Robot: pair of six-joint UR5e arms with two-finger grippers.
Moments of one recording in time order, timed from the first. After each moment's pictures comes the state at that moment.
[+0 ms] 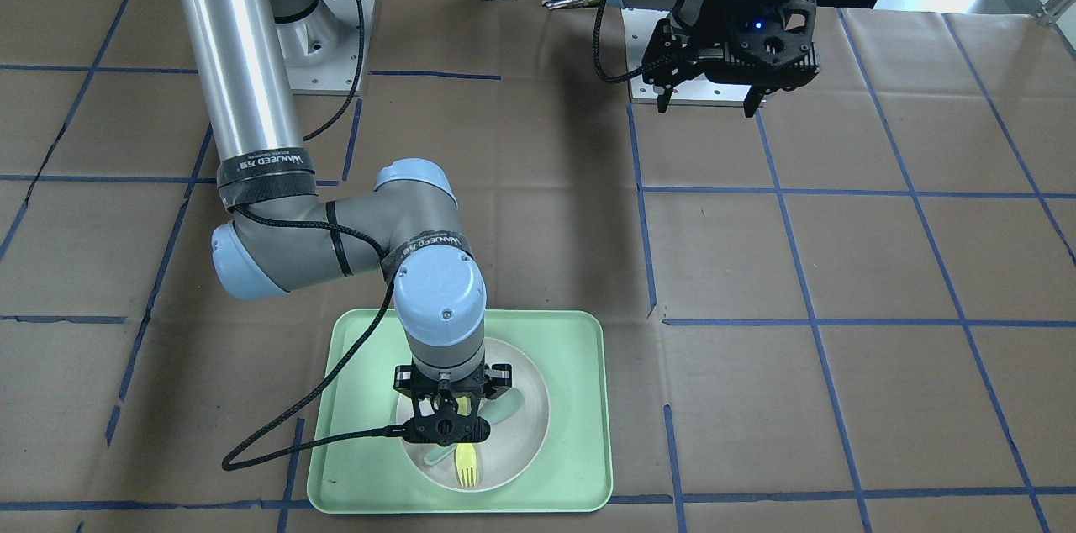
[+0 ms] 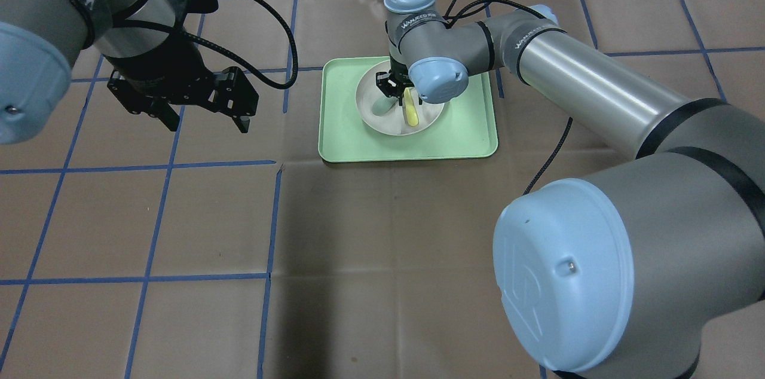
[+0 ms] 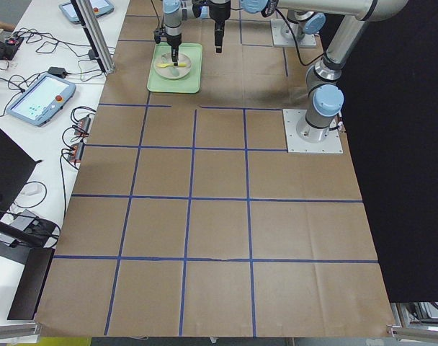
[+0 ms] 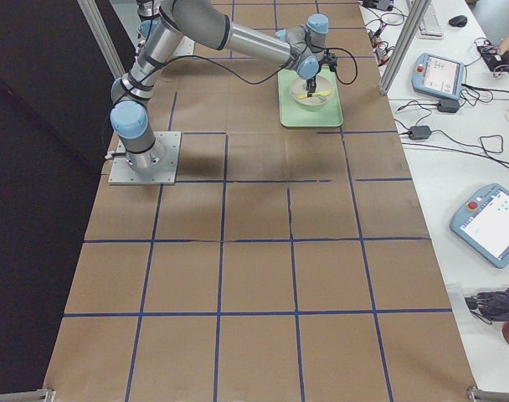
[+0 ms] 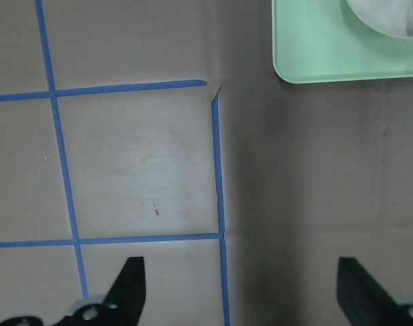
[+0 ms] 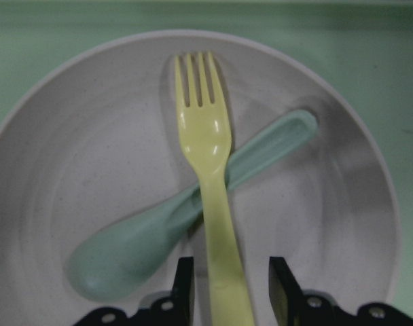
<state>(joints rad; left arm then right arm) -1.63 -1.49 -1.62 -1.62 1.60 0.00 1.86 -0.85 1.35 -2.13 -1.60 0.28</state>
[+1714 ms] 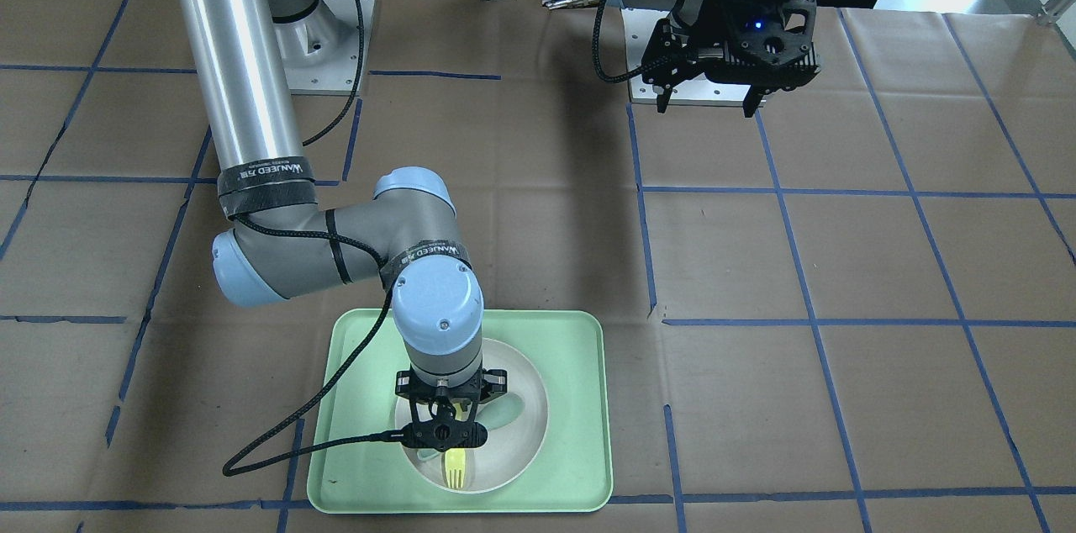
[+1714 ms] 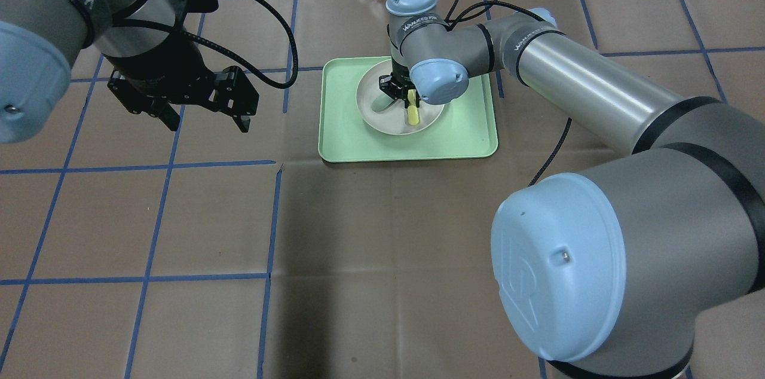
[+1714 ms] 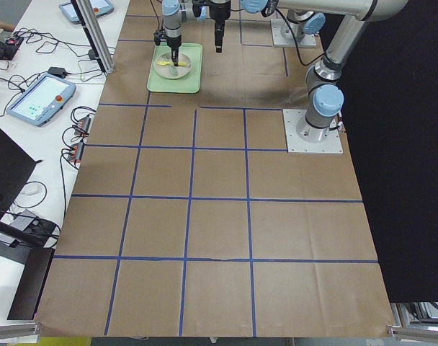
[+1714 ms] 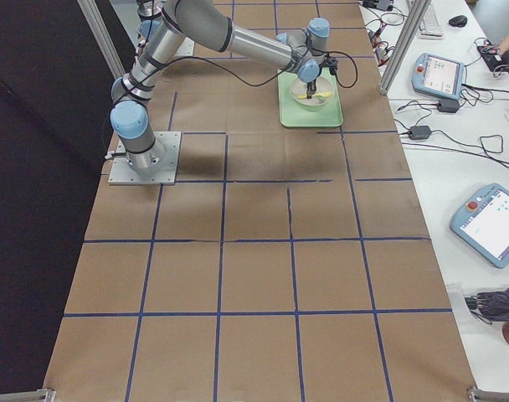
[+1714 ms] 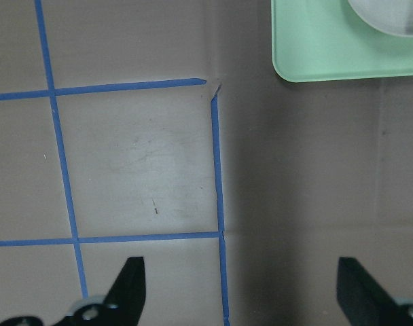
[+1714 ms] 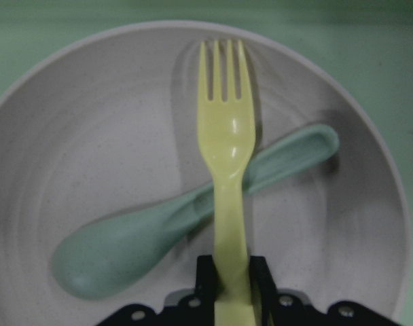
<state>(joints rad) -1.63 -1.49 -1.62 -1.62 1.60 0.00 1.85 -0.84 1.34 -2.13 -1.59 0.28</state>
